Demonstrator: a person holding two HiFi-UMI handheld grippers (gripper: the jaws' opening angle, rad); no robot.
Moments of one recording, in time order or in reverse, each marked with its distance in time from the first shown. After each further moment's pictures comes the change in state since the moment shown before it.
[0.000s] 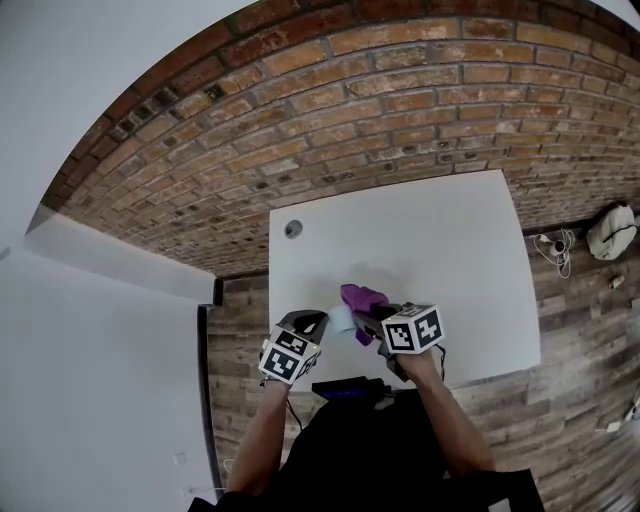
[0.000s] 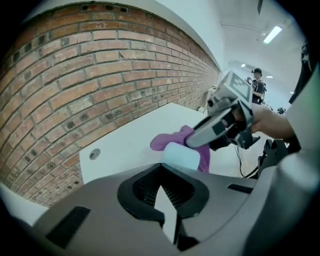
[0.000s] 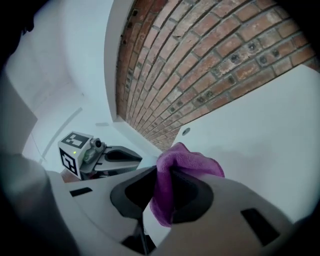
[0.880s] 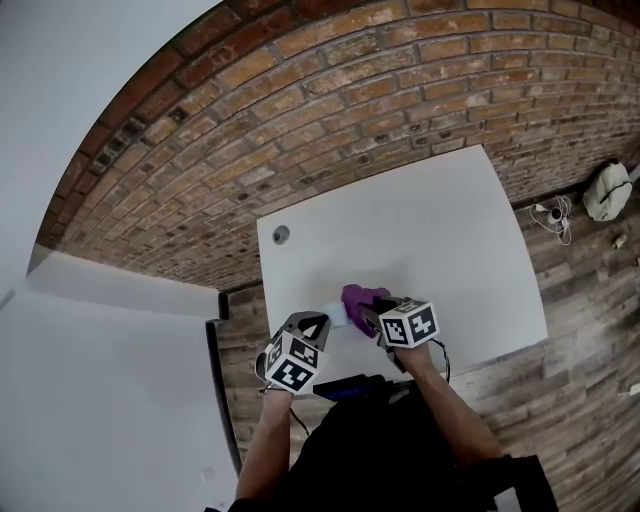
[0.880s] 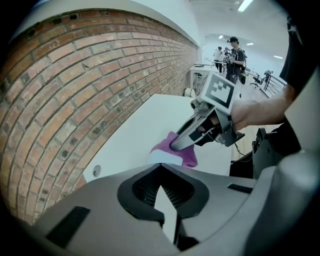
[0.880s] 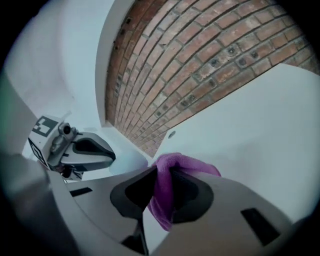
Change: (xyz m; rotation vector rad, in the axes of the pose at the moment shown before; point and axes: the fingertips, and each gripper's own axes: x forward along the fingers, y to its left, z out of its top) left arm -0.005 -0.027 0.018 0.315 0.136 0.018; right arm -0.003 -0.038 -0.014 0.046 -0.109 -0.098
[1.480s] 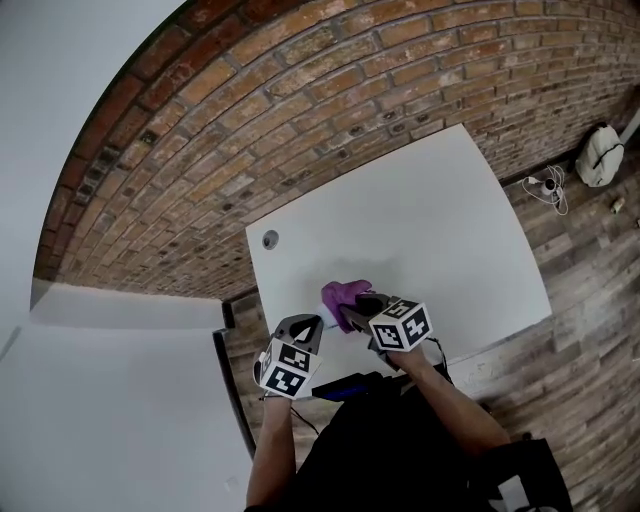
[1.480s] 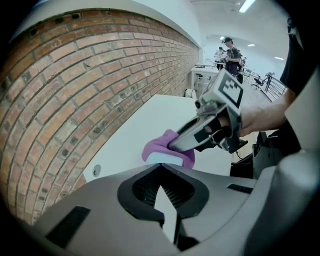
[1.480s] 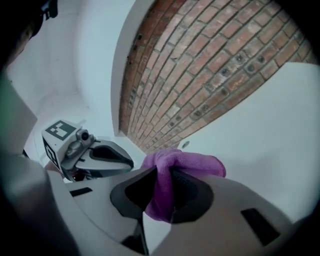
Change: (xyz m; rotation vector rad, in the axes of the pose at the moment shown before) left arm 0.001 0.002 0.002 -0.007 -0.017 0.004; right arm 0.002 0.035 0.011 -0.046 -0.120 0.137
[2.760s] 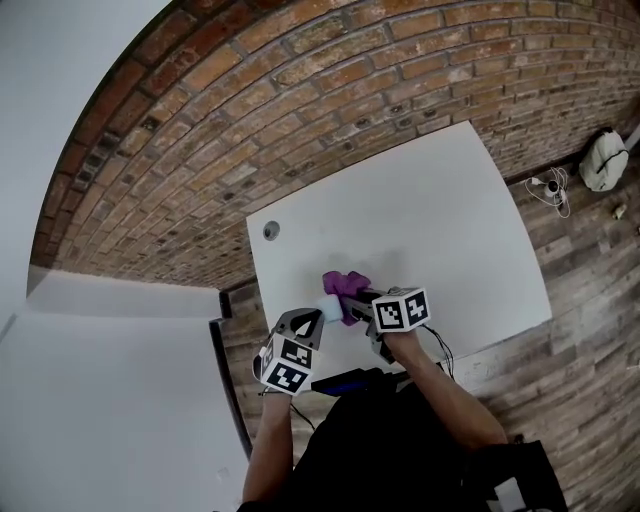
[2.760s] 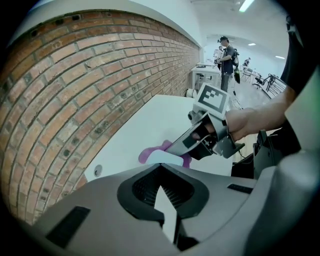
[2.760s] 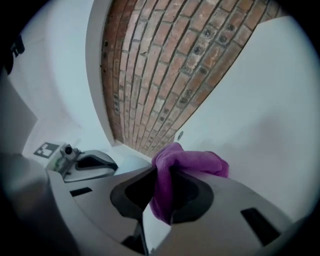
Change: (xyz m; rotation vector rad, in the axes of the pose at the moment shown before) left arm 0.000 -0.002 -0.001 -0.003 0.006 0.020; right arm 0.016 -0.031 -0.015 0.267 0.010 0.002
